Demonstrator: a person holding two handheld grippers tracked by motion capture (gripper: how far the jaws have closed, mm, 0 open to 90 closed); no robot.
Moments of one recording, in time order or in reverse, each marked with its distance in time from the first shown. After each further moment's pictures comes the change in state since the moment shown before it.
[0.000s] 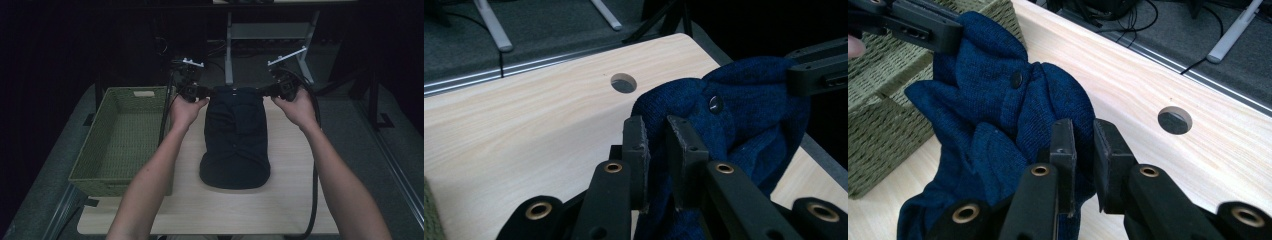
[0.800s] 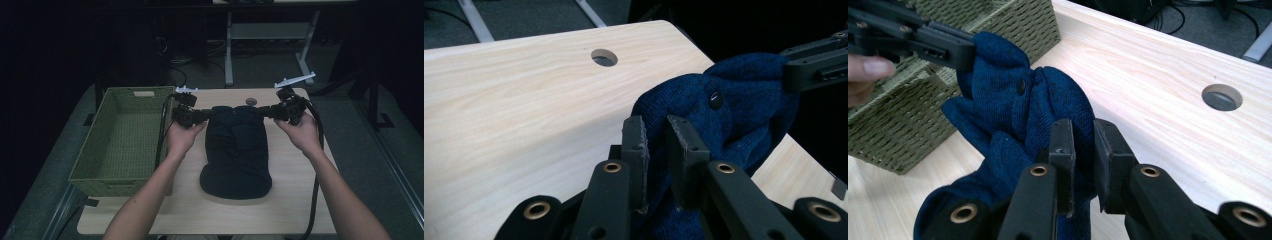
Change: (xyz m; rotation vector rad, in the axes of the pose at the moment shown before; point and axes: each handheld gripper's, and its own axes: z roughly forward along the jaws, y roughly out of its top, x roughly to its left) left arm -0.015 -0.070 -0.014 -0.060 -0.046 -0.015; right arm 0.020 -0.059 -0.006 -0.072 0.095 0.034
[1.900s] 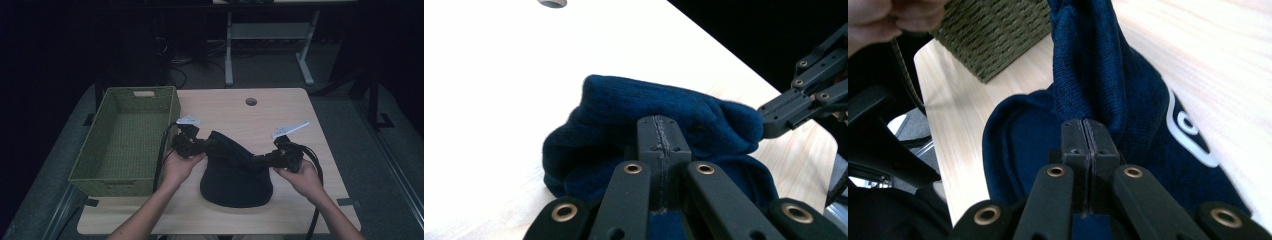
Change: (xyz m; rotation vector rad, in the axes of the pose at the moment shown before) left arm -0.025 -0.061 -0.013 0.094 -0.133 0.070; right arm 0.040 -0.104 0.013 0.111 0.248 -0.018
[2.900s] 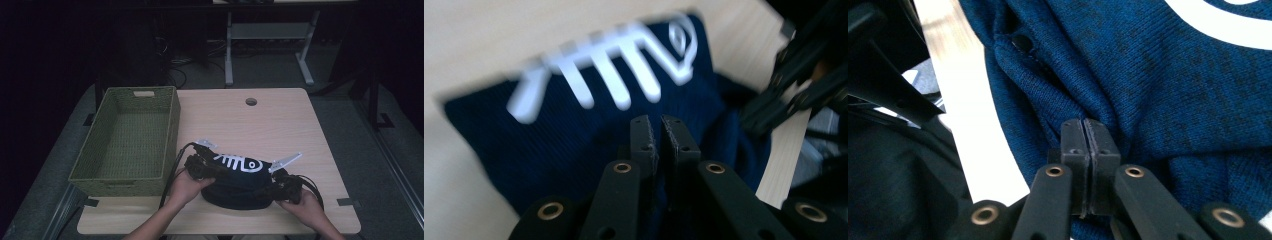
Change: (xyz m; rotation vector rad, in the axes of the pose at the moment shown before) left arm -0.020 -0.055 0.046 0.264 -0.087 0.021; right arm 0.011 -0.075 0.030 0.154 0.055 0.004
